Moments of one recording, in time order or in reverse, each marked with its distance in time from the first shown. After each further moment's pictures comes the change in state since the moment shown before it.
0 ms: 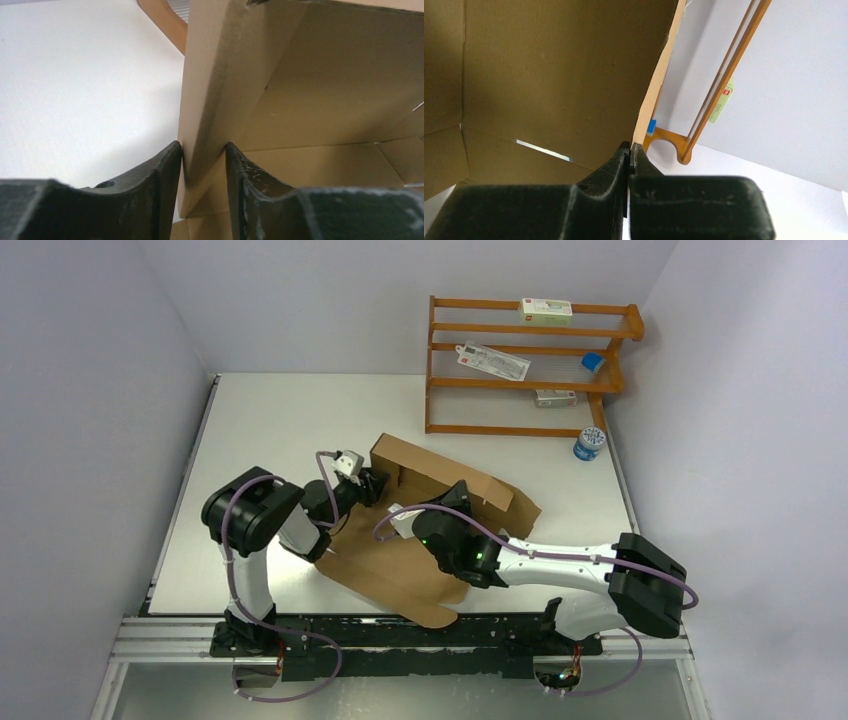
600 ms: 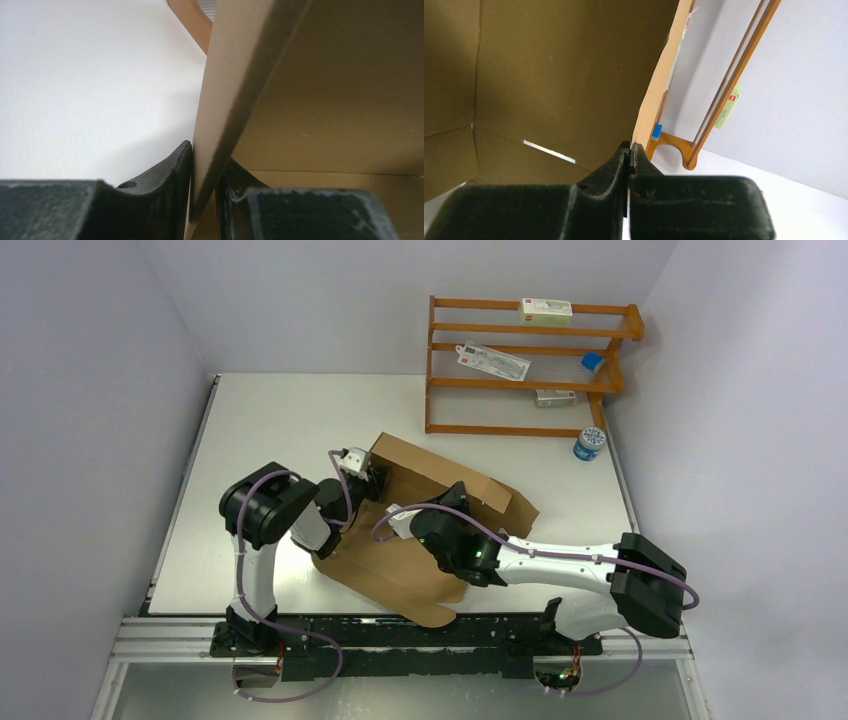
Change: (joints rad) left arm -0.042 0.113 0.095 0.011 -0.160 0.006; right arm 0.002 0.000 0.031 -0.072 -0.030 0.051
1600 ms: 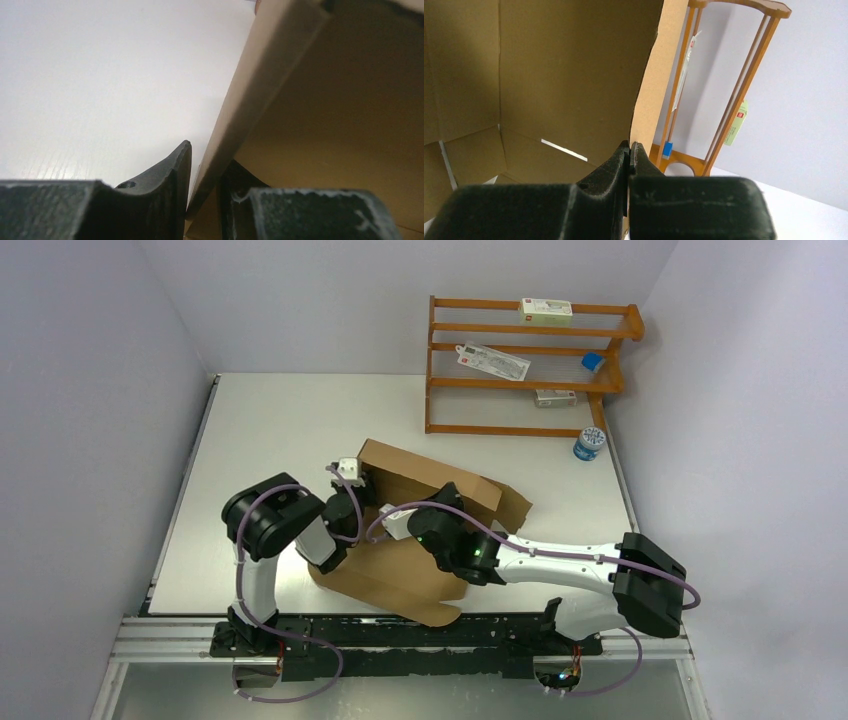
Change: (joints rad) left arm -0.149 -0.049 -0.064 0.002 -0.550 -0.035; right arm 0.008 0.000 0.036 -0.028 -0.077 0.060
